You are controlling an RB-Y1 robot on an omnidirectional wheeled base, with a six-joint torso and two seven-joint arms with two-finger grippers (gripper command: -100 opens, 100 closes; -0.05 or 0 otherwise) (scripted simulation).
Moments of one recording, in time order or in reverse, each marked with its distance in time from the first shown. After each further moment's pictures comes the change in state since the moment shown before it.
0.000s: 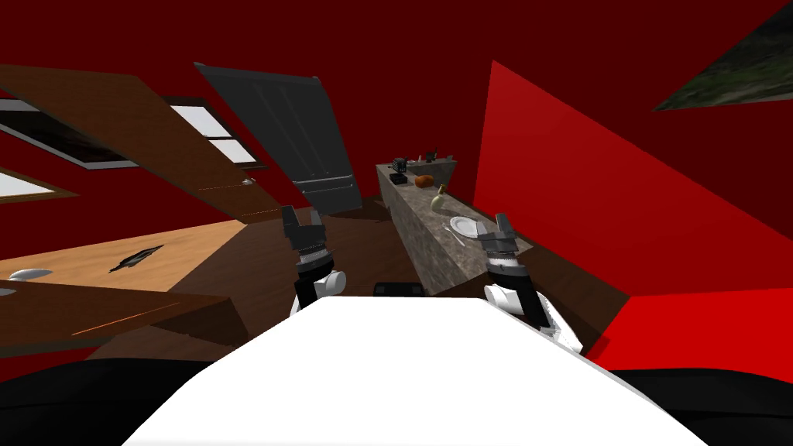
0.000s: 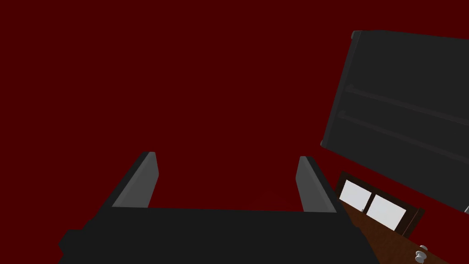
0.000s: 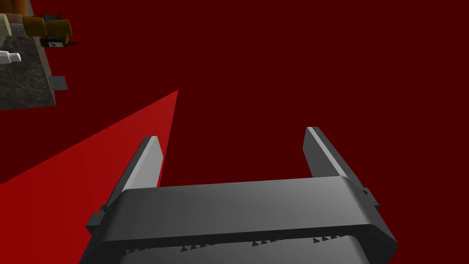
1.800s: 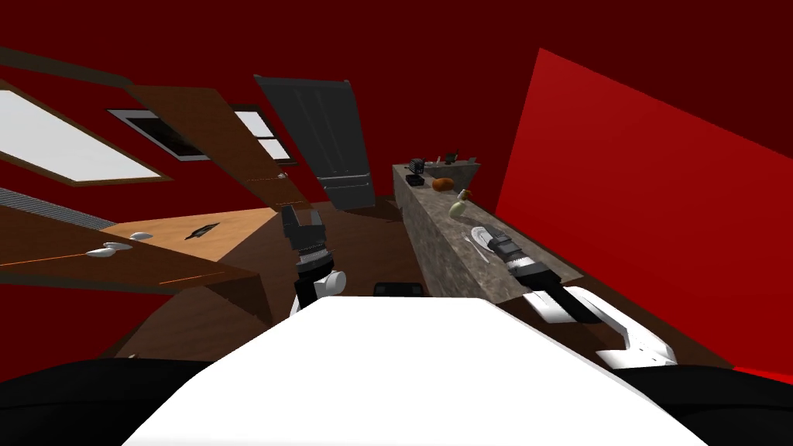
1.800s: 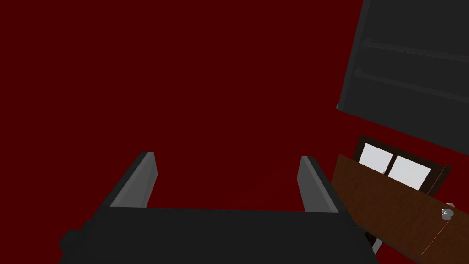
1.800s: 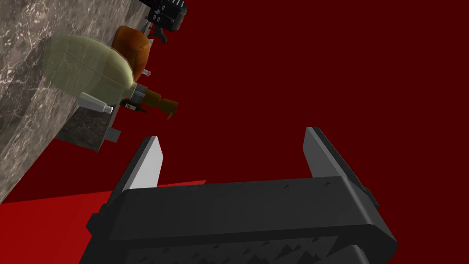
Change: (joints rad) left arm 0.000 0.000 0.000 0.000 0.000 0.000 0.000; right arm 0.083 -0.477 -0.035 0.199 0.019 0.092 -0.017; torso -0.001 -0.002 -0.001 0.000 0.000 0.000
